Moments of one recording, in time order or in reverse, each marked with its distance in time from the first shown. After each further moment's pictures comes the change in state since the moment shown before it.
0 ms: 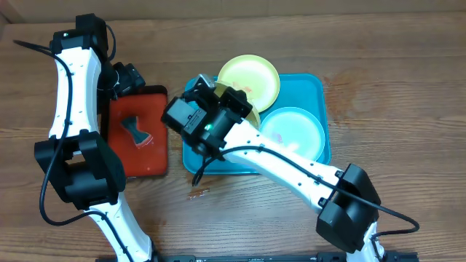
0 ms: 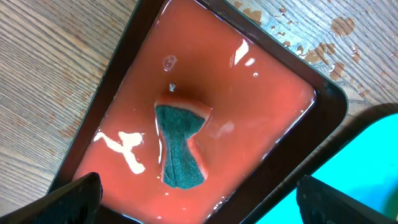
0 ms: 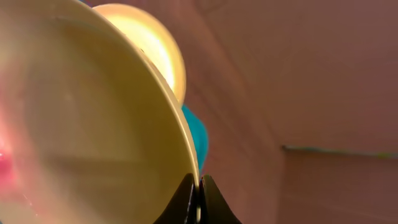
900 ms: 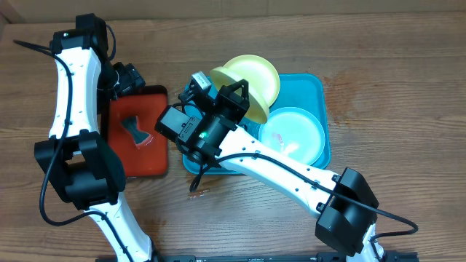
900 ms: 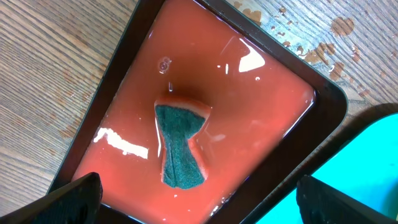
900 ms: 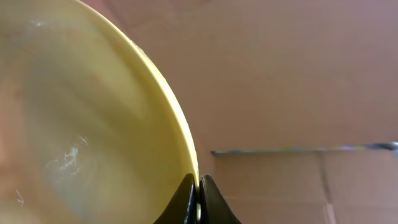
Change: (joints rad) left arm 0.000 0.000 0.000 0.000 0.000 0.000; right arm 0.037 0.000 0.000 0.002 0.253 -0.045
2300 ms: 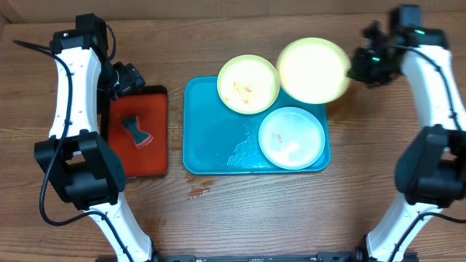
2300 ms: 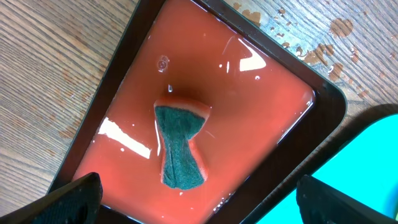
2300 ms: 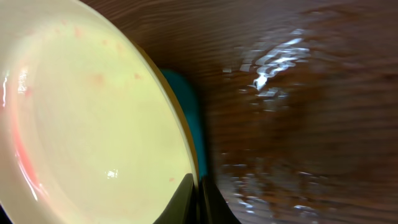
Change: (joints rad) left arm 0.000 0.000 0.000 0.002 0.000 0.000; right arm -1.178 0.000 -0.063 0.079 -1.667 0.053
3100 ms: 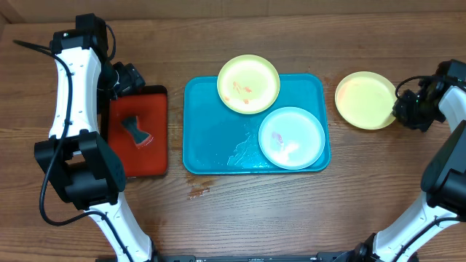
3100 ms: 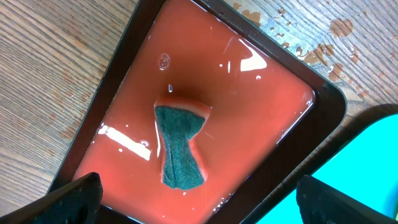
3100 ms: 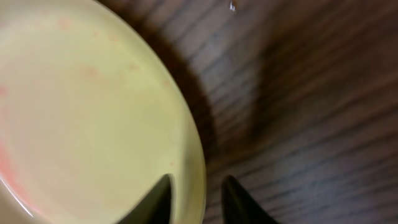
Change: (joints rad) left arm 0.000 0.000 0.000 0.000 0.000 0.000; right arm -0.279 -0.002 -0.369 0.255 0.184 0.162
